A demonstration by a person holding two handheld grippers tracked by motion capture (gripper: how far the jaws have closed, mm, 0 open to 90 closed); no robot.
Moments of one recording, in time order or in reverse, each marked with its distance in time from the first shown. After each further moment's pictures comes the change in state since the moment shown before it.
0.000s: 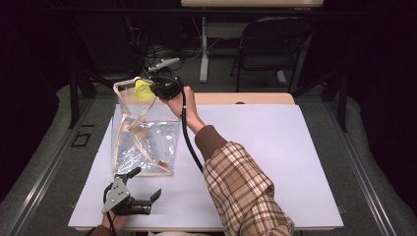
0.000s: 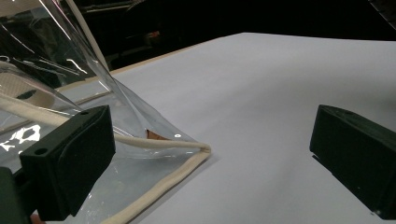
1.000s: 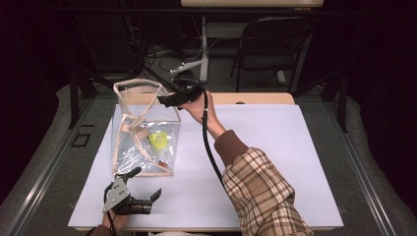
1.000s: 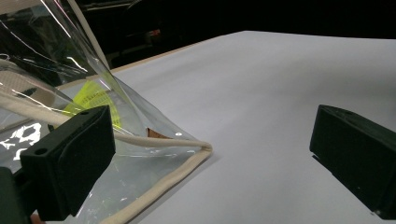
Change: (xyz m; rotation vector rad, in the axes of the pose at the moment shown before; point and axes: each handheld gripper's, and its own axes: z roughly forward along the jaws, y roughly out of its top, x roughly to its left) left arm 0.001 0.000 0.001 0.006 0.006 -0.002; right arm -0.030 -0.028 -0.043 0.001 0.087 0.053
